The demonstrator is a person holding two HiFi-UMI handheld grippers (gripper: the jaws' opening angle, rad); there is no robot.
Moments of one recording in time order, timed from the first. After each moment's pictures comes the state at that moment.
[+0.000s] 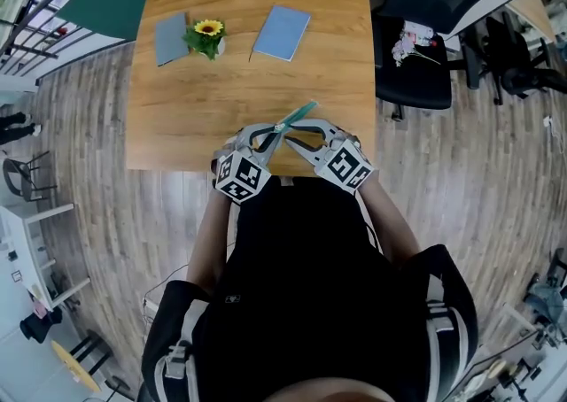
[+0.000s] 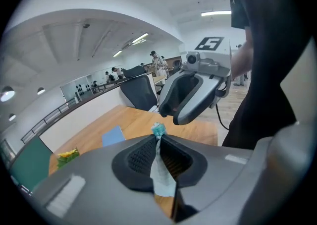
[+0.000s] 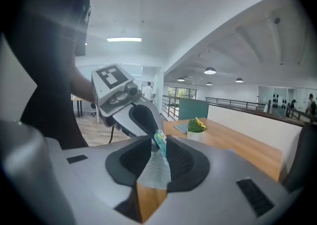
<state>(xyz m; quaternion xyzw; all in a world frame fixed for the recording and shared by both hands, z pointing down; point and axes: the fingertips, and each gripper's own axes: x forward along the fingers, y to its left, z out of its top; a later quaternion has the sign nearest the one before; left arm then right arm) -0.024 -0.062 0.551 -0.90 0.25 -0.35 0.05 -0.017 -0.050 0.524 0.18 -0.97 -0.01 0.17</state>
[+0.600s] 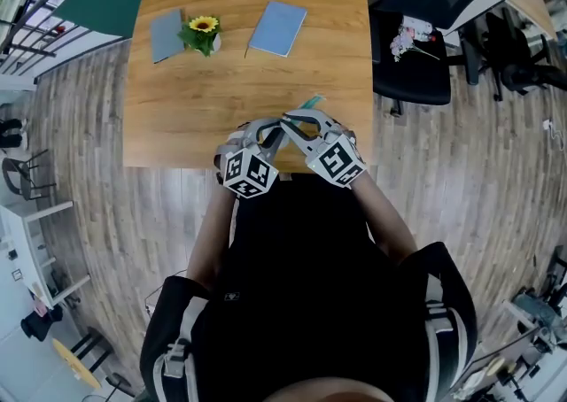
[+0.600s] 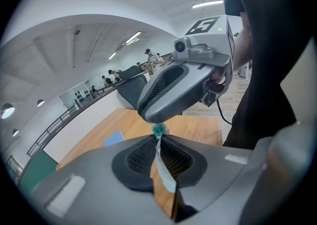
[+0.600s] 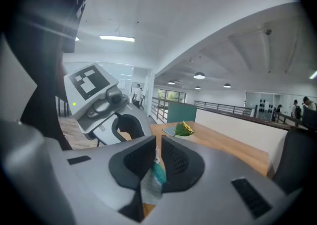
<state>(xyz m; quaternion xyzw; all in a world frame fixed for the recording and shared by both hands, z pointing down) 0.001 -0.065 0.556 -0.89 0.24 -0.37 0.09 -0.010 -0.074 0.510 0.24 -0.96 -0.02 0.16</state>
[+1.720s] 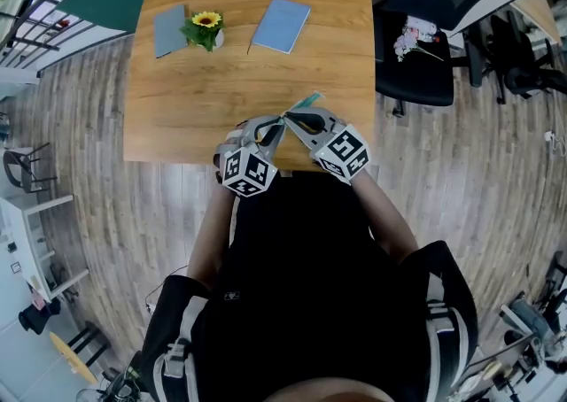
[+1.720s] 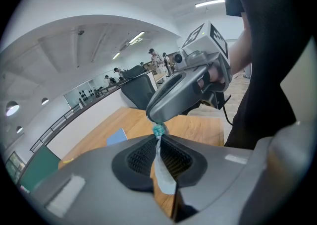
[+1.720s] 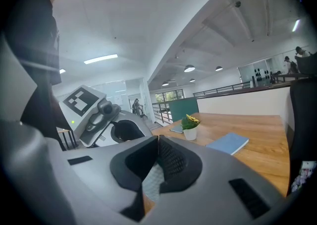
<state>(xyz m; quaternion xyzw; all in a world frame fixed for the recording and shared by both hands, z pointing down) -0.004 -0.062 0.556 -0.88 0.27 -0.37 0.09 -0.005 -0.073 0.520 0.23 -0.96 0.13 0.09</state>
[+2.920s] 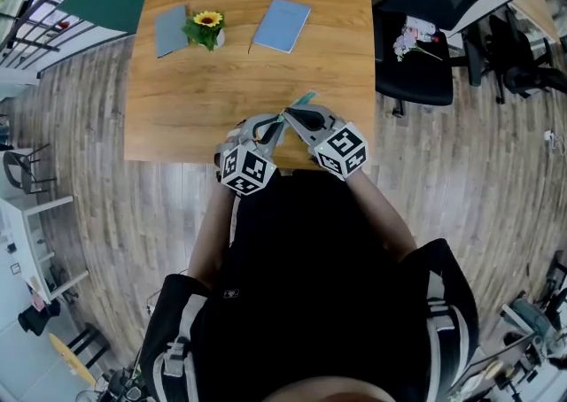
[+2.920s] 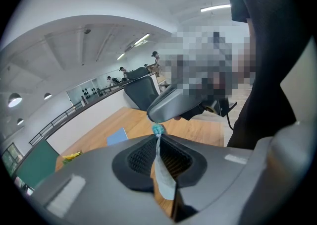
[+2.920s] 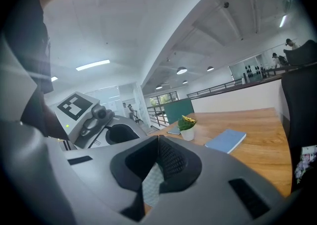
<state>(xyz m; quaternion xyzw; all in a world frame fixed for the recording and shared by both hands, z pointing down) -0.010 -0.062 0.552 -0.89 0.28 -0.35 0.07 -0.006 -0.080 0.521 0.26 -0.95 0.16 0.06</state>
